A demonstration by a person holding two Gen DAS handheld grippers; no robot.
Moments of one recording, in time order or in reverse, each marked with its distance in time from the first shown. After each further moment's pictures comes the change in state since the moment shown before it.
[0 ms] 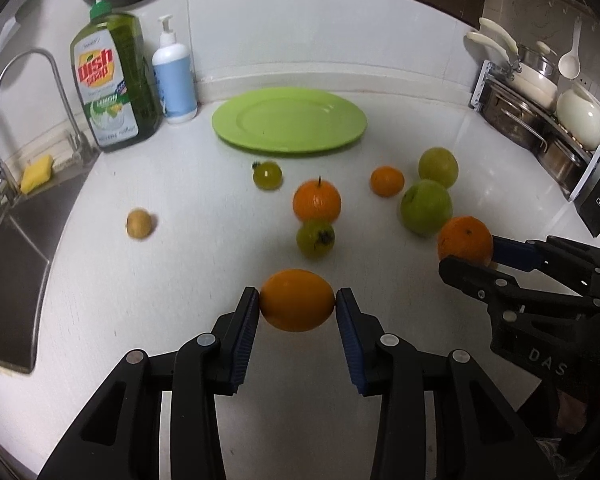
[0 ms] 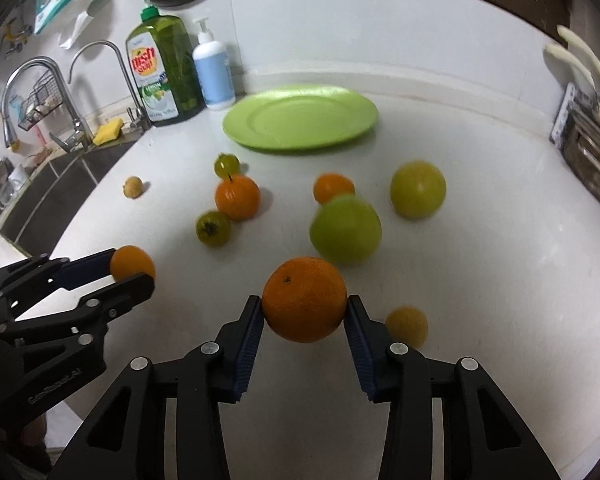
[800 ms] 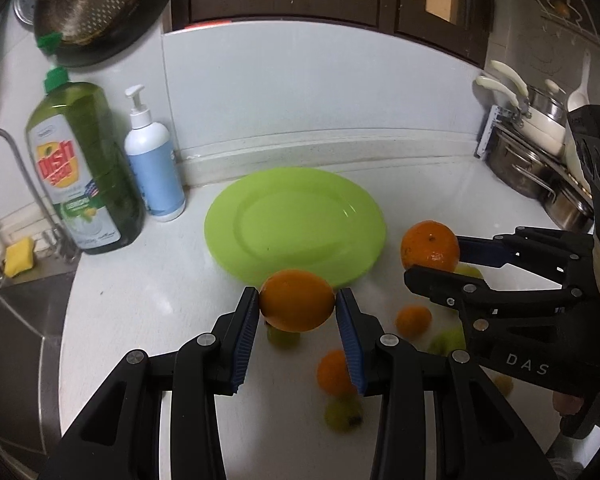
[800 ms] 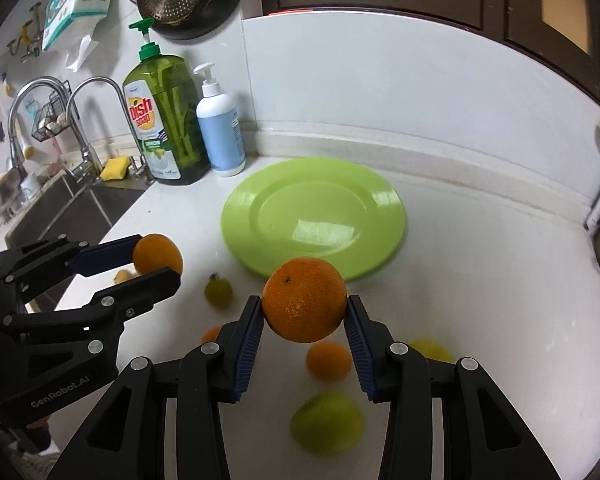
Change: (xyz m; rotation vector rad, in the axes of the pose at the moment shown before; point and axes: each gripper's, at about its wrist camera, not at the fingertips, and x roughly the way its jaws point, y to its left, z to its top) left arm 0.037 0.025 0.120 0.036 -0.109 -0.038; right arm 0.048 -0.015 0.124 -0.105 -0.061 0.068
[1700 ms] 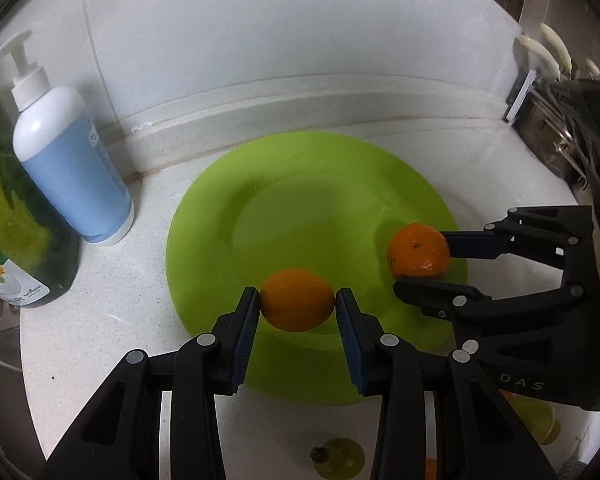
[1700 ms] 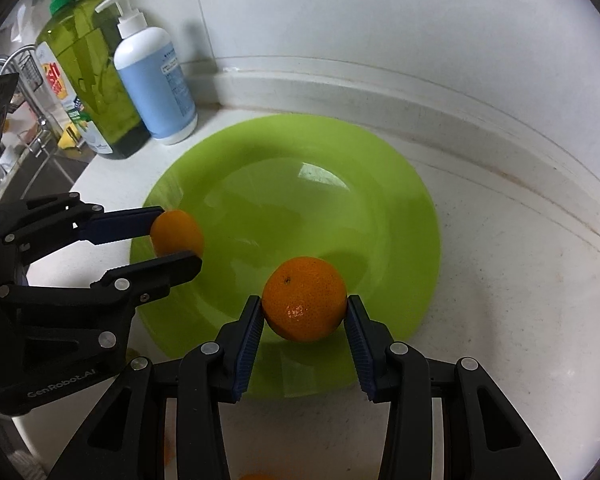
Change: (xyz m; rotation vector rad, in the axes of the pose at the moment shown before) left arm 0.136 0.026 0.054 0.049 0.229 -0.063; right arm 0.135 -0.037 0.053 -0.035 0.261 0.036
